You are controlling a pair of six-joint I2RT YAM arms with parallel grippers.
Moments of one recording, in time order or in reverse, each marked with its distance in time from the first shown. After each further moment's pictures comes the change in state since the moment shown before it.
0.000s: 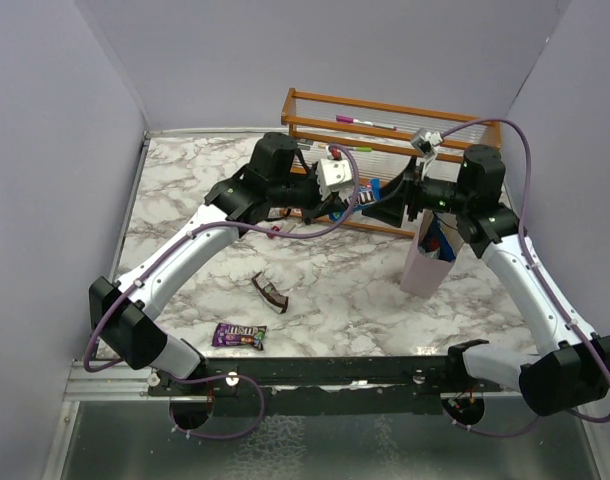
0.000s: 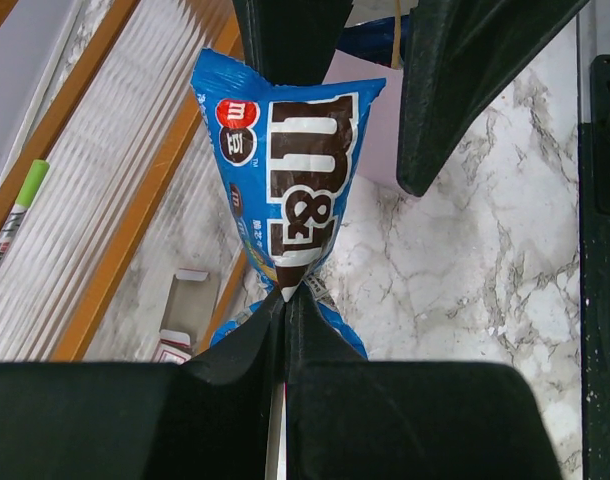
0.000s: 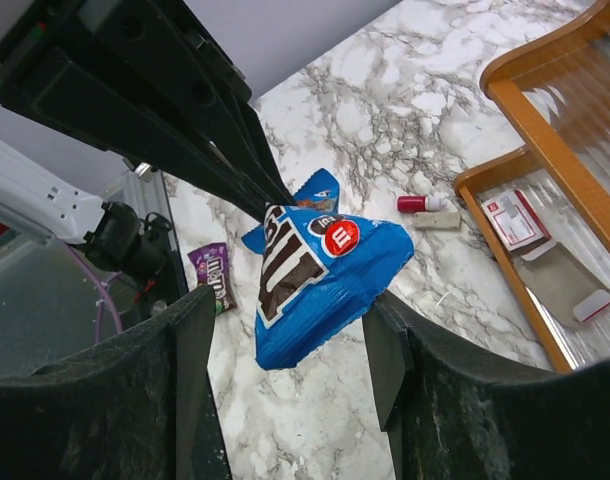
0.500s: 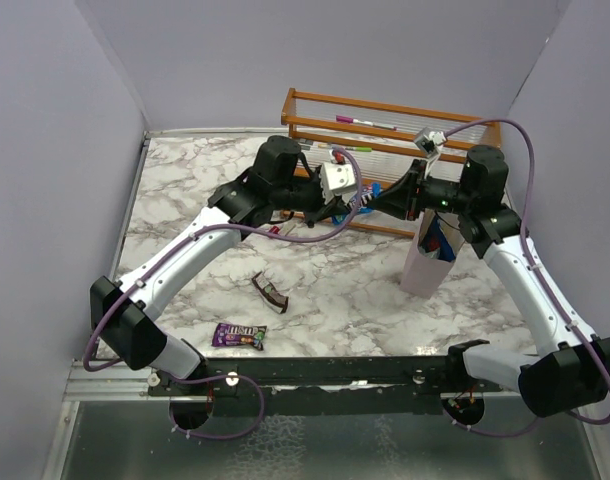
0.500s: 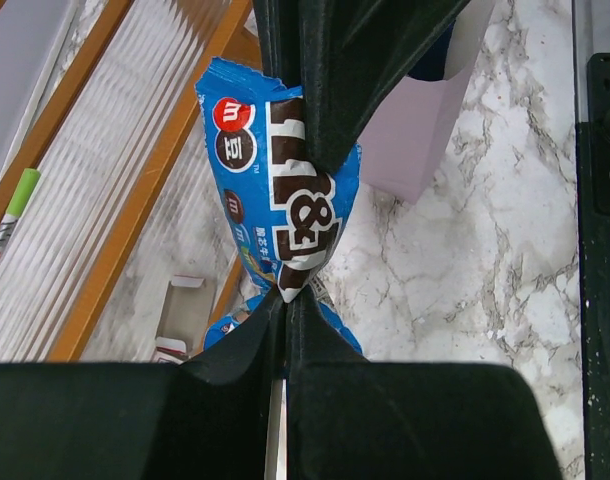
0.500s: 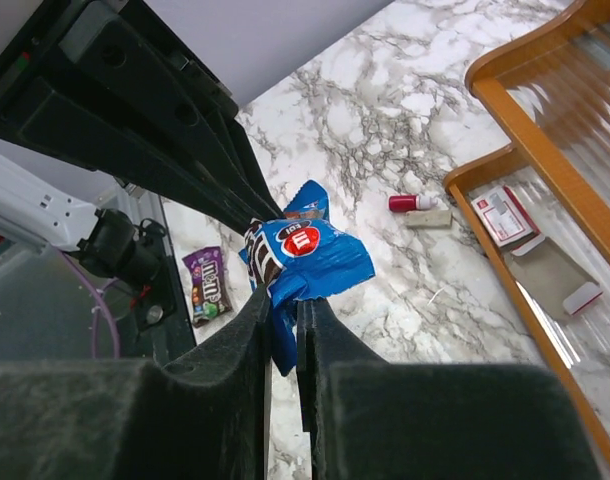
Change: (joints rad) left arm -0.016 0.000 -0.019 0.016 -0.016 0.001; right arm -0.013 -0.012 -0.005 0.008 0.002 0.026
